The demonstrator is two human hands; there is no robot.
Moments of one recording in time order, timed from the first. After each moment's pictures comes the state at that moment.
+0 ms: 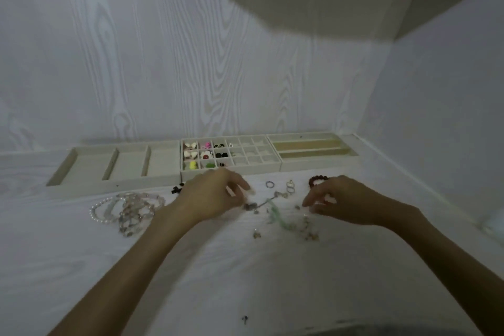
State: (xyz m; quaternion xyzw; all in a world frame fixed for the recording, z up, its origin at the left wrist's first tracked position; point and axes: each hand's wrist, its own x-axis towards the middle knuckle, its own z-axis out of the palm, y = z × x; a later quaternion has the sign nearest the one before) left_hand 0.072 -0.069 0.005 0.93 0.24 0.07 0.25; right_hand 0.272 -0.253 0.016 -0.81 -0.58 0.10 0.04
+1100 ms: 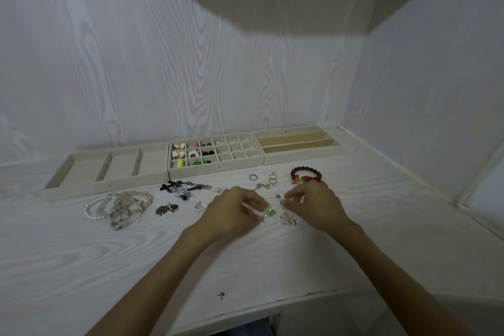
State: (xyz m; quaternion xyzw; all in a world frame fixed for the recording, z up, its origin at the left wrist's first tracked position) left_hand 0.104 -0.127 -0.038 0.91 0.18 0.10 0.36; right_hand 0.251 -0.264 -0.035 -0.87 -0.41 0.05 0.25
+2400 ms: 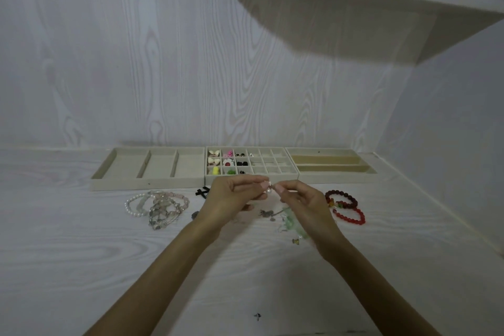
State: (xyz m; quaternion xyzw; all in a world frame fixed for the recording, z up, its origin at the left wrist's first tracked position) left_hand 0.052 -0.105 0.007 0.65 0.25 0.29 0.66; right_hand 0.180 -0.208 -0.007 -0.66 -0.41 0.22 0.59
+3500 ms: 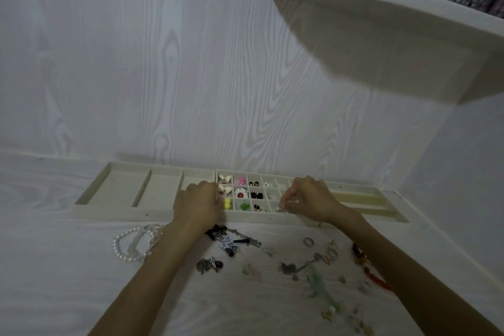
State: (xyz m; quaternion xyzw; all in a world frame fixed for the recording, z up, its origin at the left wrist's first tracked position) left_hand 0.068 0.039 -0.026 0.87 0.44 0.16 0.15; right_hand 0.274 -0.073 0.015 -0.79 -0.60 0.01 0.08
